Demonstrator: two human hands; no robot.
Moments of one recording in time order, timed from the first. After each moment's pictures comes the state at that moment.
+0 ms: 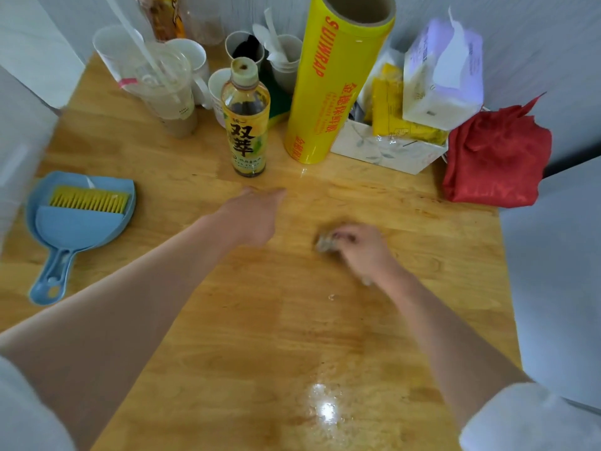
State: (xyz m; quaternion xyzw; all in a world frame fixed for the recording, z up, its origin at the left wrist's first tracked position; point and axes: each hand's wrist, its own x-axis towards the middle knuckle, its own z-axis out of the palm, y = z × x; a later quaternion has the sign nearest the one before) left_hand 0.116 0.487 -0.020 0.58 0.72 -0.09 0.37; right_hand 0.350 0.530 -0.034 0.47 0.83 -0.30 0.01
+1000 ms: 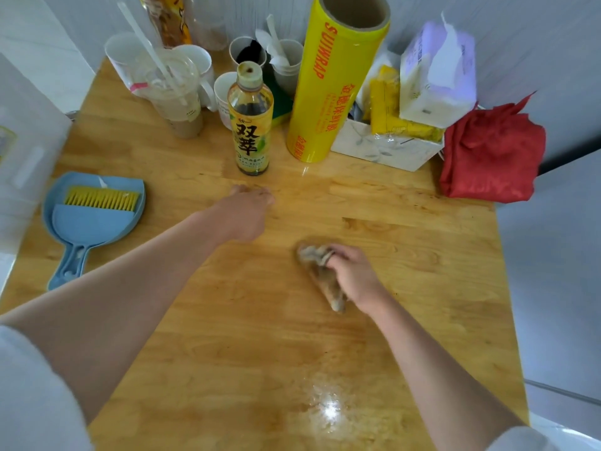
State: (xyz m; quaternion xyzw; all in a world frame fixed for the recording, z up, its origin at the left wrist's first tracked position) left_hand 0.095 0.477 -0.018 0.65 0.68 -0.14 0.32; right_hand 0.342 0.472 -0.034 0.54 0.58 -0.61 -0.09
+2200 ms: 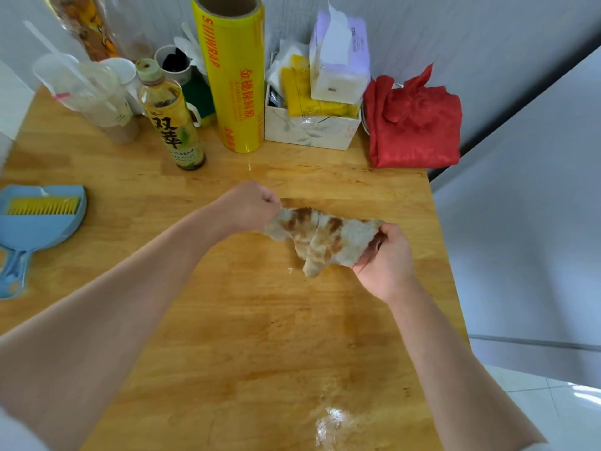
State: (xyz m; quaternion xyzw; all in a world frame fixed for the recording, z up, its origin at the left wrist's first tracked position) left_hand 0.224 0.471 0.050 0.49 0.72 0.13 0.47; right_hand 0.479 0.477 0.012 0.49 0.09 -0.77 -0.41
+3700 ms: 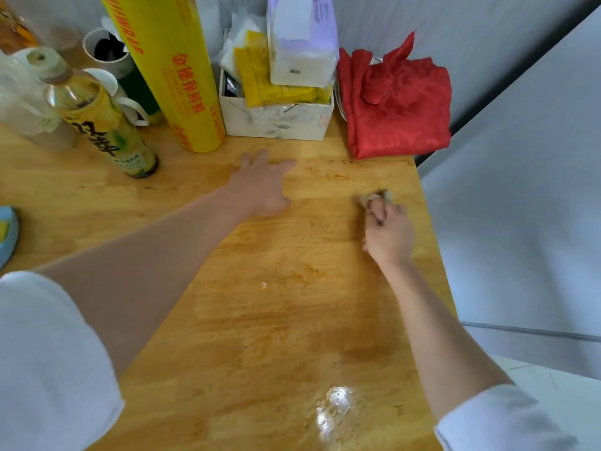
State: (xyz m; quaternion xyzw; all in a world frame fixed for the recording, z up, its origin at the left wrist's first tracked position) left_hand 0.274 0.576 -0.013 0.65 0.69 -0.08 0.30; right_hand 0.526 0.546 -0.046 0.71 0.66 -0.19 -0.15
